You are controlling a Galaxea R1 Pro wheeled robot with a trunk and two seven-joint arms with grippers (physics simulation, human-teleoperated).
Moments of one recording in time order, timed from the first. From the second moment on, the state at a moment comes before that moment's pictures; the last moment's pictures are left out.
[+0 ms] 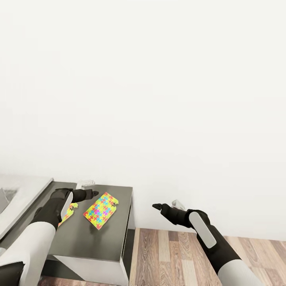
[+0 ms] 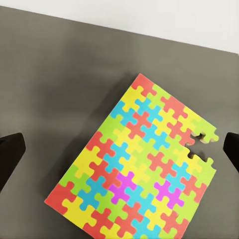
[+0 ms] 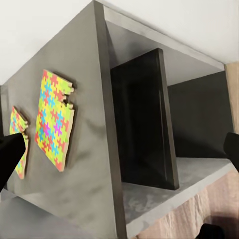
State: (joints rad) left arm -0.81 0.13 0.16 -0.71 -0.05 0.65 -0.29; right arm -0.53 -0.03 0.22 -1.00 -1.02 0.69 -0.07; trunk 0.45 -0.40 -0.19
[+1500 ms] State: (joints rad) left arm -0.81 0.13 0.16 -0.71 -0.05 0.65 -0.29; right arm -0.53 -0.03 0.22 -1.00 -1.02 0.69 -0.07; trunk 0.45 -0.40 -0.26
